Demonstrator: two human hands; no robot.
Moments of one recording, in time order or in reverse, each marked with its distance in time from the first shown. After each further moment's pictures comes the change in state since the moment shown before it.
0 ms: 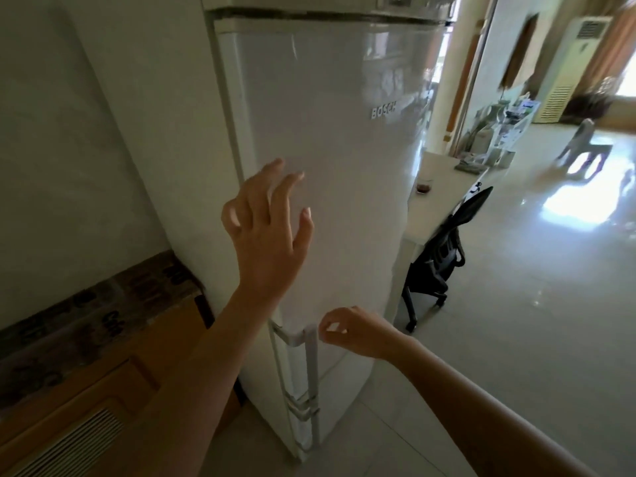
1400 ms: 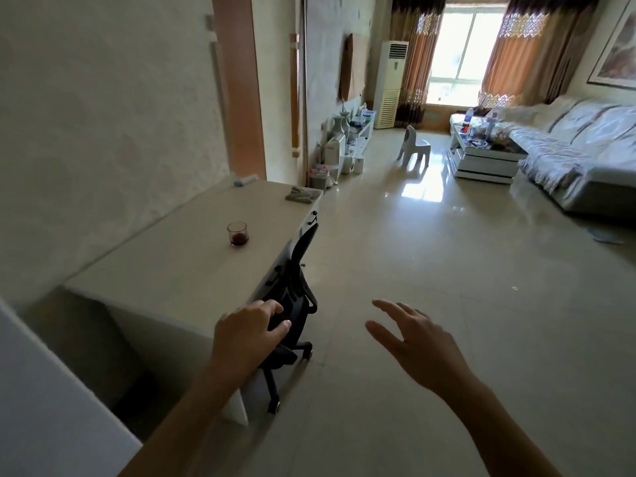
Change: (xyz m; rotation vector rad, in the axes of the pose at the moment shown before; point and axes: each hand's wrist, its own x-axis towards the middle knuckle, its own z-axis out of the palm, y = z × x) left_hand 0.007 0.376 0.505 -0.256 -1.057 0.082; right_hand -0.146 0.513 -0.309 -0.119 0.600 0.618
